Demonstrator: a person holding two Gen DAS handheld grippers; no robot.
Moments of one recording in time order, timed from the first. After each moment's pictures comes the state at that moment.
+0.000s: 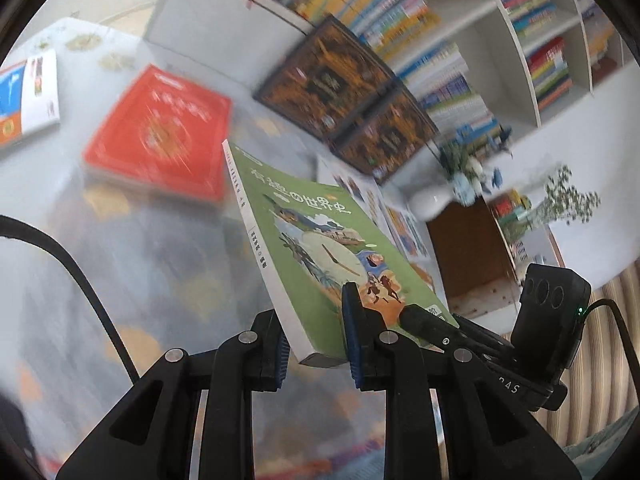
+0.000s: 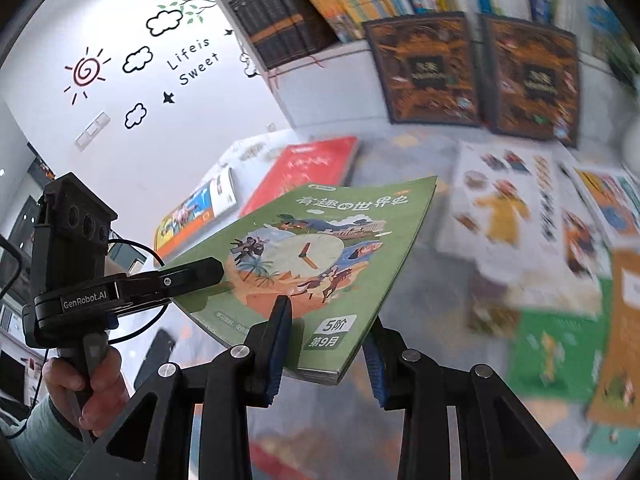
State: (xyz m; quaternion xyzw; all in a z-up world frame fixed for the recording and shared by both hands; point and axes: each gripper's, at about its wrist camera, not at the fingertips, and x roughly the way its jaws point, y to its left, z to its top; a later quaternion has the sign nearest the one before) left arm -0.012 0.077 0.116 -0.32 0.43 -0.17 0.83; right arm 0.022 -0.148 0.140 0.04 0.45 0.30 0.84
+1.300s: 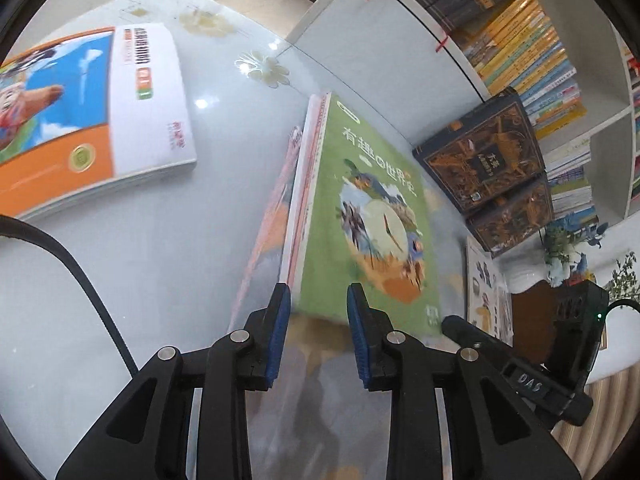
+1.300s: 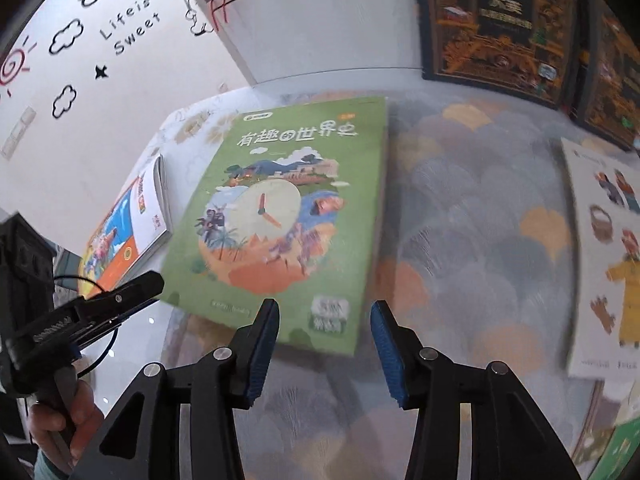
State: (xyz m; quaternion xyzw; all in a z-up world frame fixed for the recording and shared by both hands) left arm 0.067 0.232 0.024 -0.35 0.46 -0.04 0.81; right arm 0.164 -0.023 0.062 0.05 0.54 0.22 0.81
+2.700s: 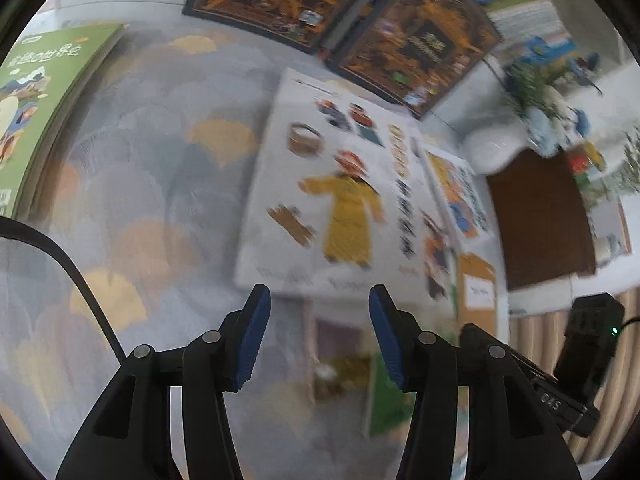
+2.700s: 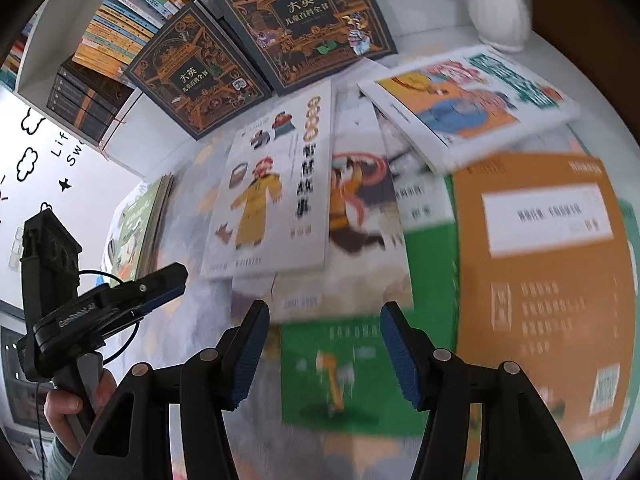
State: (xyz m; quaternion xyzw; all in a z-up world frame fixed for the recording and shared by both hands) left arm 0.138 -0.104 0.040 -0.24 0.55 -0.12 0.79; right arm 0.127 -0.373 0.054 0.18 0.54 0.13 0.82
